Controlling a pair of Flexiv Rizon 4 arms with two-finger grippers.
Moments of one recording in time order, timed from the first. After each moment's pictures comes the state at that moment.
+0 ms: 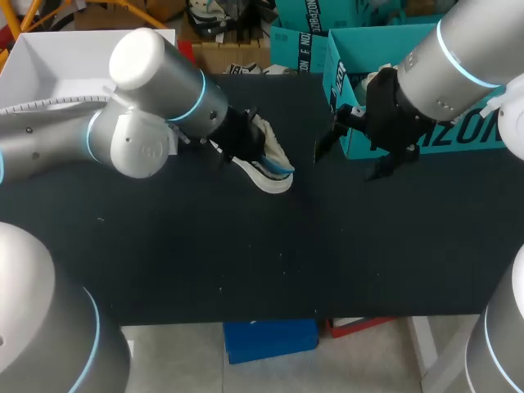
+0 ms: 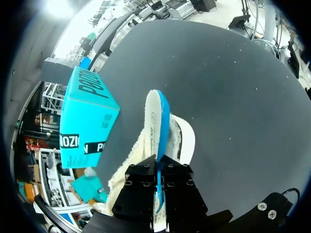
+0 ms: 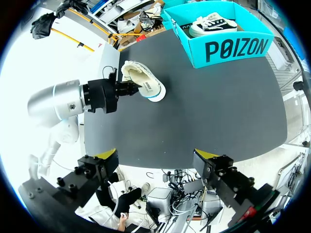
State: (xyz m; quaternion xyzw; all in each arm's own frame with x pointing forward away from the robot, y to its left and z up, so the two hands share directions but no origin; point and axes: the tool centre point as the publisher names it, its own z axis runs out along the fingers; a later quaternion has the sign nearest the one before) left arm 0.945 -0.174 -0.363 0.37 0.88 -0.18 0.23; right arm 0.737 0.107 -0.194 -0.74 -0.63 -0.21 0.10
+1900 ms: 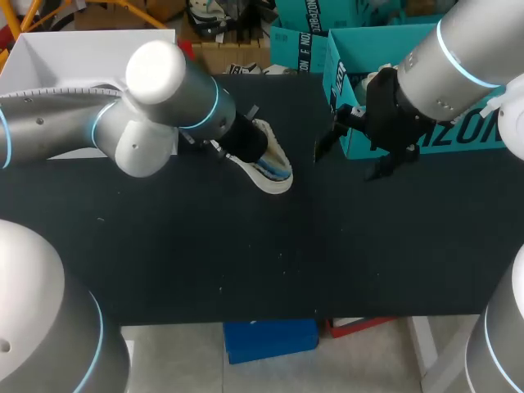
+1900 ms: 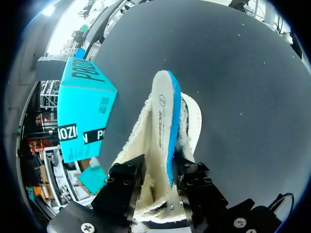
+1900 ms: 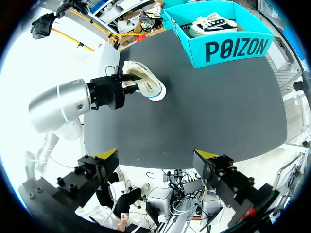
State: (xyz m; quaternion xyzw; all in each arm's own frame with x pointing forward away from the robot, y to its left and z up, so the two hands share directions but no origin) left arm 0.972 -0.165 -0.372 0.38 0.88 -0.10 0.27; right arm 0.737 0.107 -0.194 -0.74 -0.63 -0.21 0.10
